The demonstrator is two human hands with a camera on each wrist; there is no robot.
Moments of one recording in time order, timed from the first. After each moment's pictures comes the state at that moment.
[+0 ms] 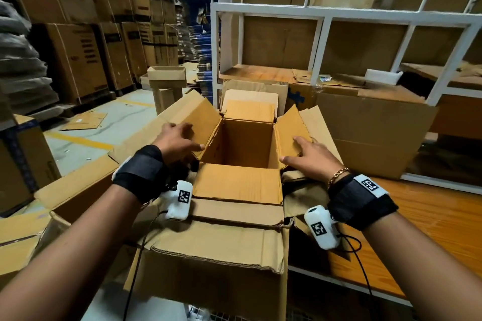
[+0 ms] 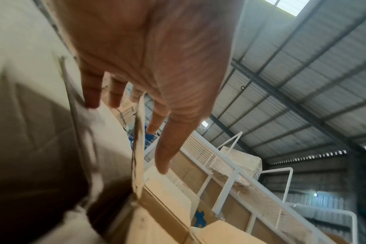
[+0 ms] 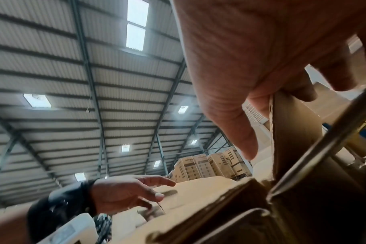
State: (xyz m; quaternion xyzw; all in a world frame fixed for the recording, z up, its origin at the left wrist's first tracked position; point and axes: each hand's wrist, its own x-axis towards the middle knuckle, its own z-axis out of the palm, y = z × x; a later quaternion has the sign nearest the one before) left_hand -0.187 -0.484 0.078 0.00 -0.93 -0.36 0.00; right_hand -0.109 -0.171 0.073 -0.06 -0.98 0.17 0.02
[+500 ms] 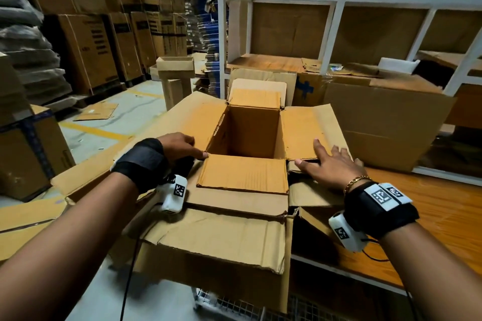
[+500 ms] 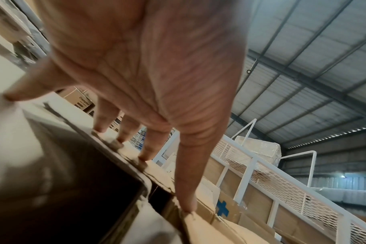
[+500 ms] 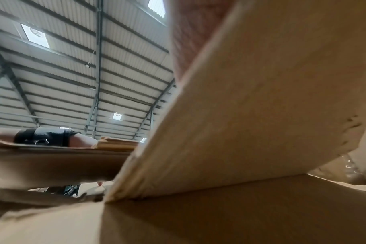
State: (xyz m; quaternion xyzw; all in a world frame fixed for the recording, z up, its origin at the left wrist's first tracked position) left_hand -0.174 -0.488 0.070 0.03 -0.97 -0.21 -0.14; right_hand -0.092 -0.142 0.047 -0.13 -0.99 0.07 -0.06
